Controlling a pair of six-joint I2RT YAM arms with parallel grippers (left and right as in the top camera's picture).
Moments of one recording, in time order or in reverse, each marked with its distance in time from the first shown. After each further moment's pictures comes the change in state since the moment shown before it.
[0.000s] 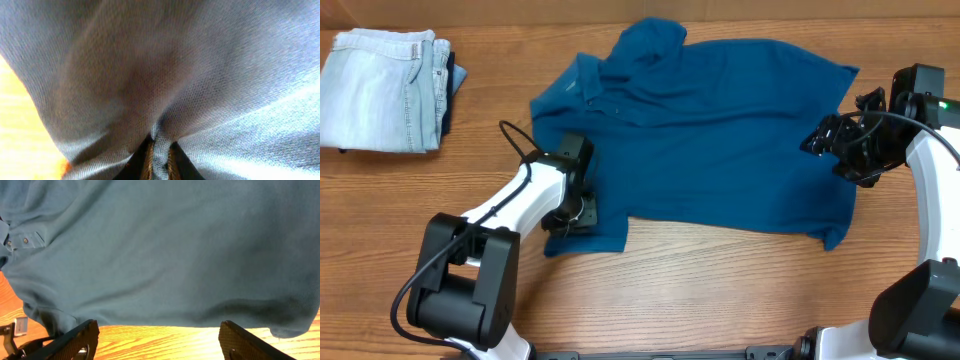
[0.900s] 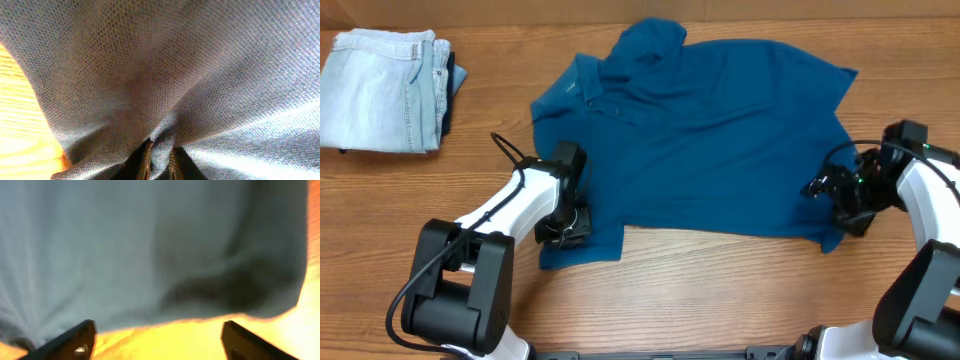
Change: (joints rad) left arm 0.026 -0.028 -0.048 -0.059 0.019 -0.050; right arm -0.099 0.002 -0.335 0.118 0.027 0.081
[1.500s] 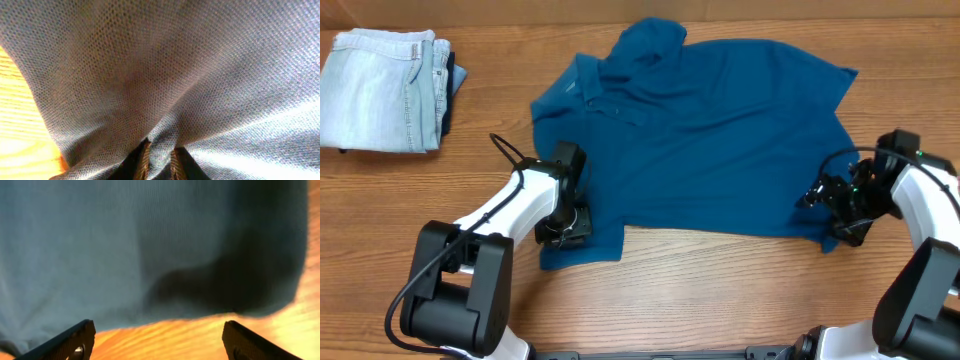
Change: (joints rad) left arm 0.004 -0.005 -0.007 0.015 0.012 -0.005; right arm 0.001 0.000 -0.078 0.056 0.030 0.001
